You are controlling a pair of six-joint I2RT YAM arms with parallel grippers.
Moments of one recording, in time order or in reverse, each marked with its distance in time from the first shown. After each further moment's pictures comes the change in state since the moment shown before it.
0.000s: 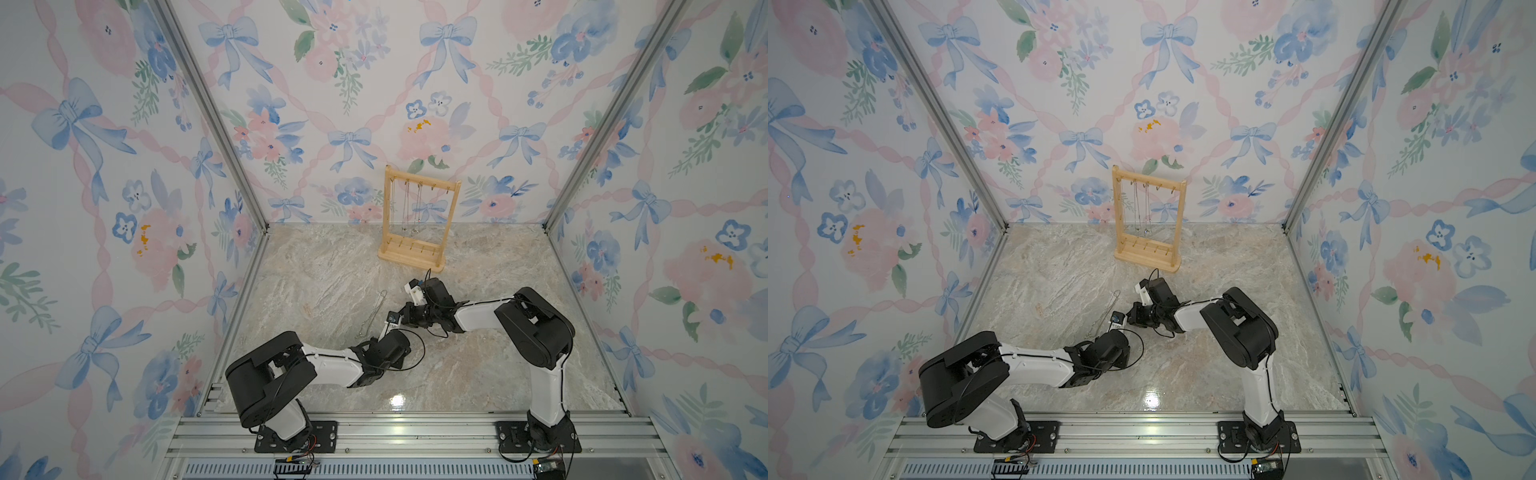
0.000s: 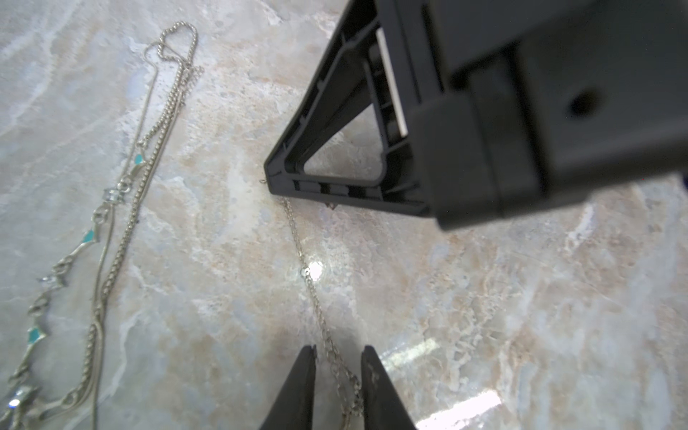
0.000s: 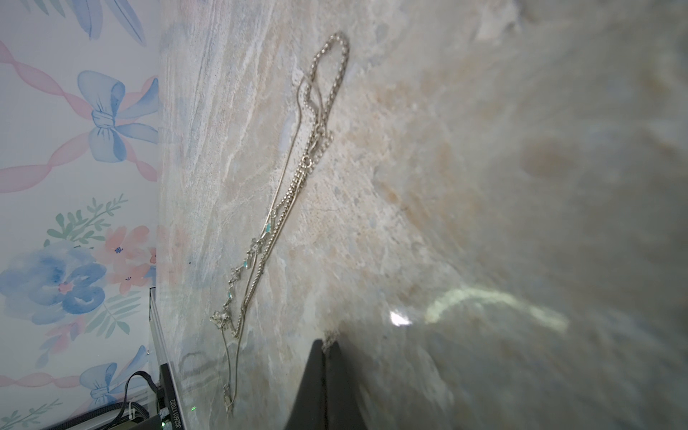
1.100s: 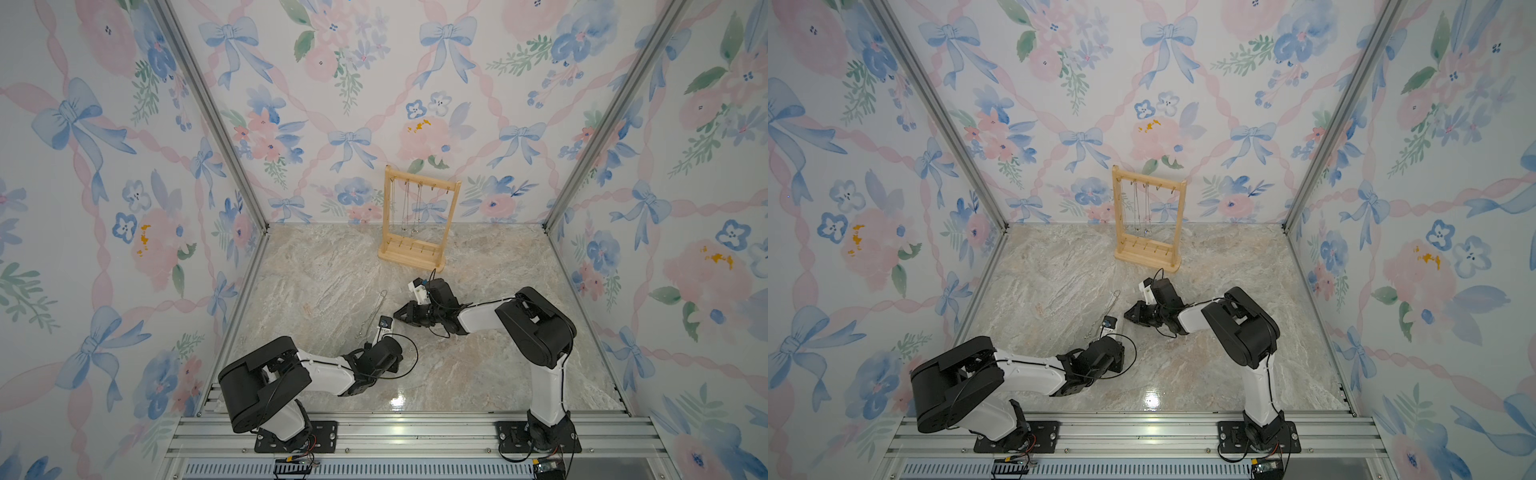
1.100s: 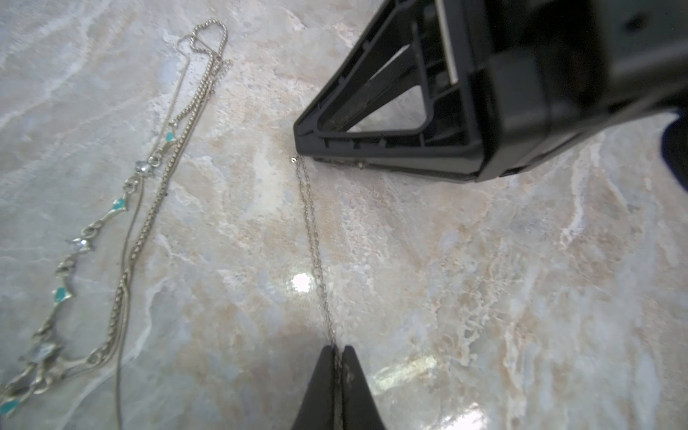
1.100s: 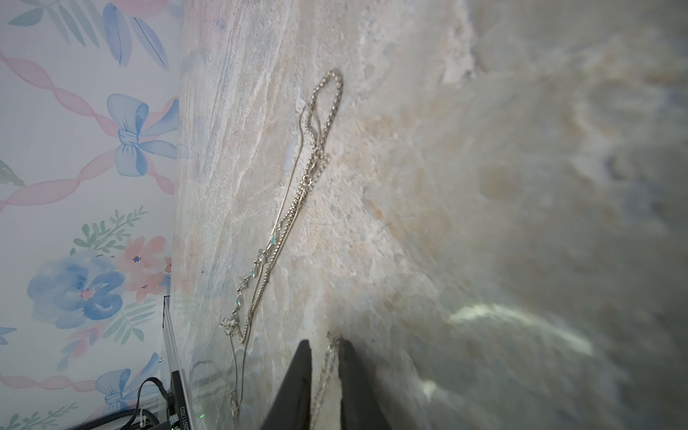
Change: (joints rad) left arm -0.013 -0.047 -0.114 0.121 -0.017 -0.043; right arm -0.028 -0.001 -0.050 0.113 -0.014 0.032
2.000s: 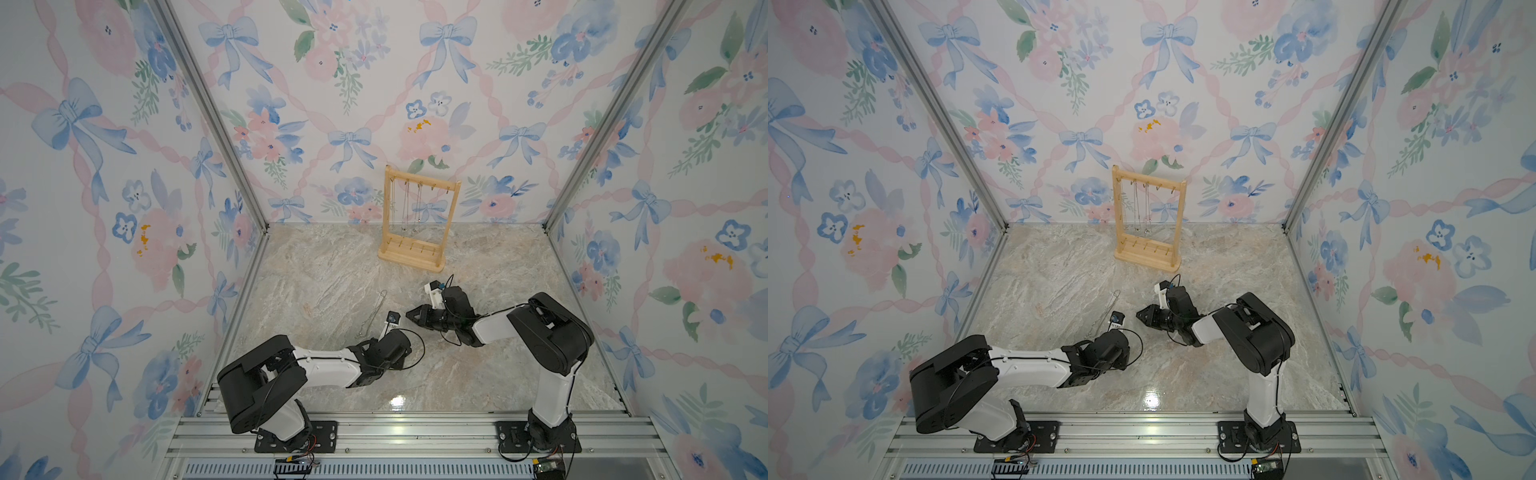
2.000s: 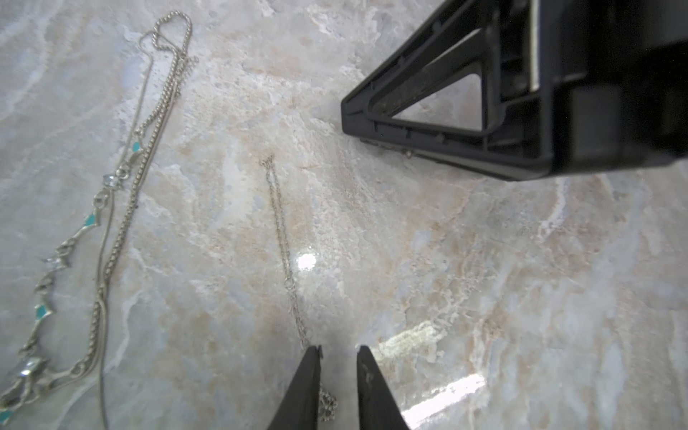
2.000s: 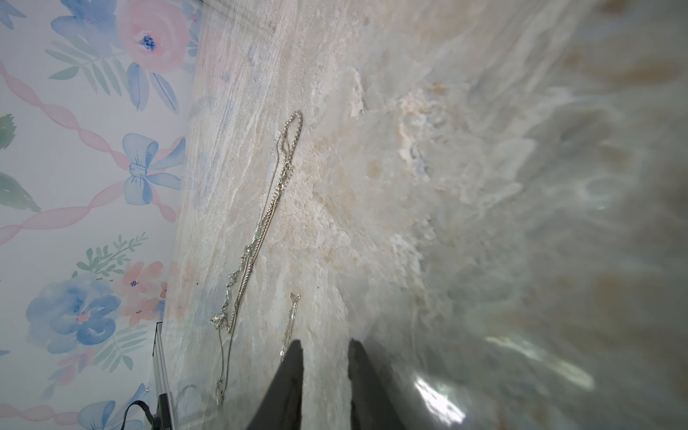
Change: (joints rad) left arm 0.000 -0.021 0.157 -0.245 0.037 0.011; right arm -0.042 -0.109 -0.226 0.220 0.083 0.017
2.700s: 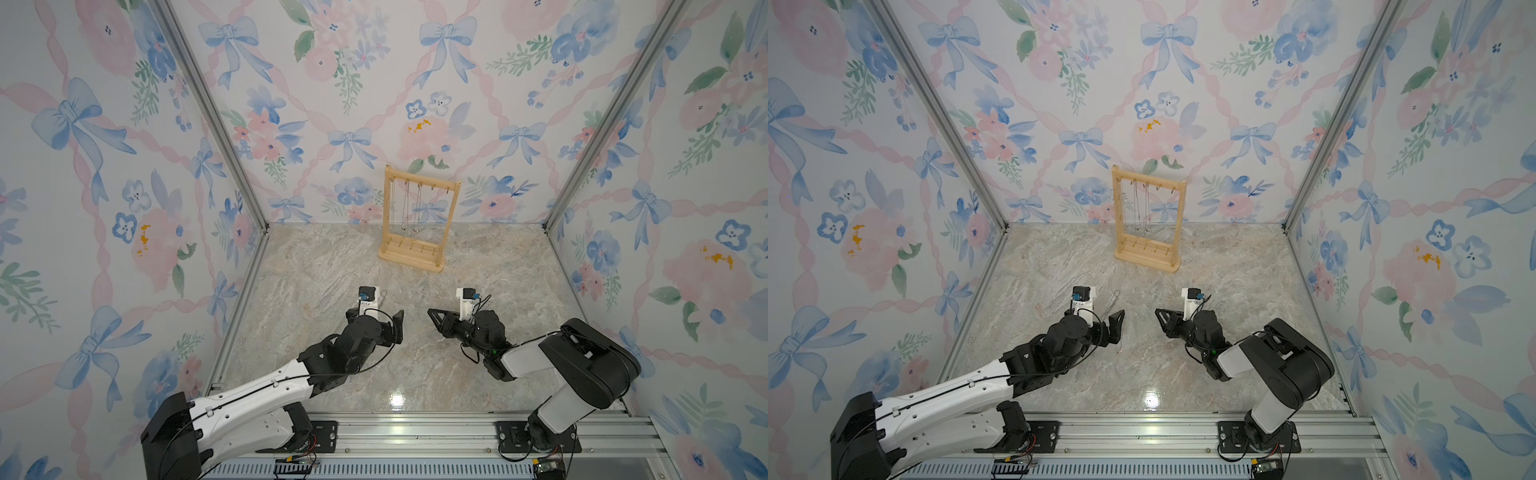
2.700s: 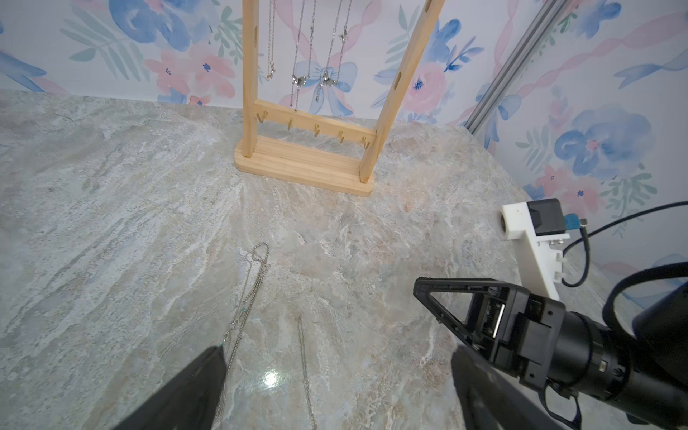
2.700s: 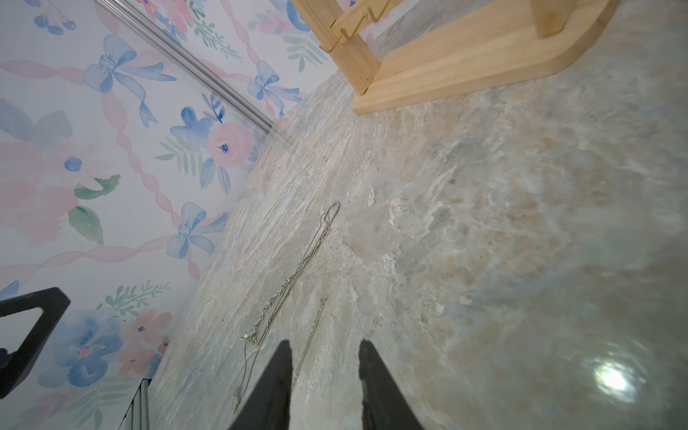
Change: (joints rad) left arm 0.035 -0.564 0.020 -0.140 -0.146 0.057; right arm 0.000 -0.321 -0.419 0.467 0.266 -0.056
